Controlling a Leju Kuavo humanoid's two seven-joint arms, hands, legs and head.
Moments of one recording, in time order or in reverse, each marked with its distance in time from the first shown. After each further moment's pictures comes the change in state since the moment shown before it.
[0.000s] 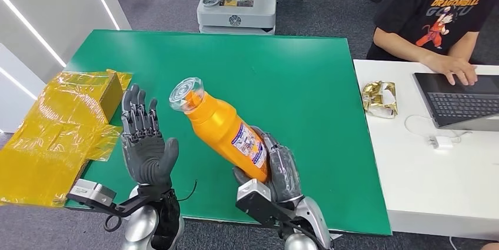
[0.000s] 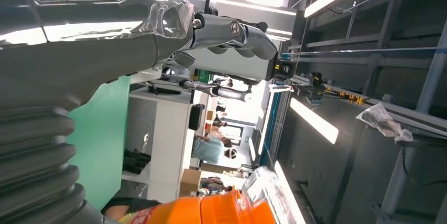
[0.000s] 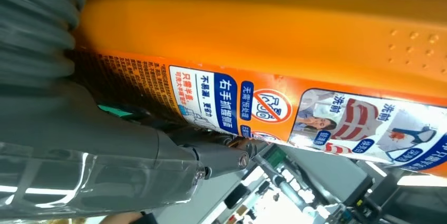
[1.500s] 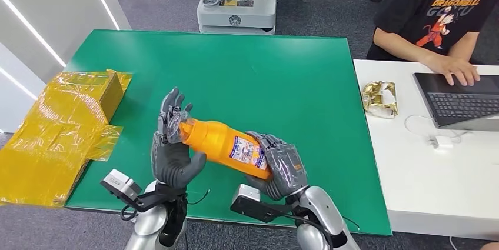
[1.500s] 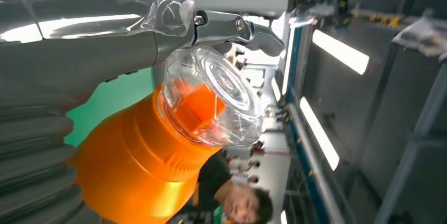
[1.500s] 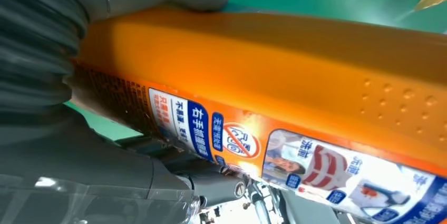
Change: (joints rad) left arm -0.042 0.039 -0.026 0.127 -0.070 -0.227 0.057; right arm -0.069 -0.077 -0.027 0.046 0.280 0.136 0.004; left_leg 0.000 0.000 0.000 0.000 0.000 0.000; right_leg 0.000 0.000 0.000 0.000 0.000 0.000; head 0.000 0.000
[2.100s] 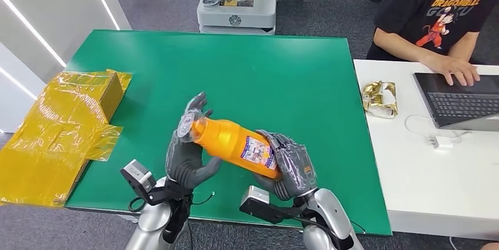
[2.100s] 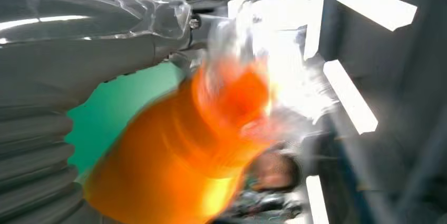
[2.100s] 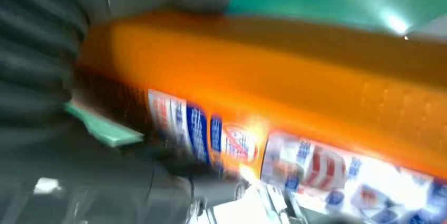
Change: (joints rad) left arm -0.029 0.008 -0.008 0.061 -0.031 -0.103 0.067; right arm 0.030 -0.006 -0.047 -0.022 0.025 -0.045 -0.042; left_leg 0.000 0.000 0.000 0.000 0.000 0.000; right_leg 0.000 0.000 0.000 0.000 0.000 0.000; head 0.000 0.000
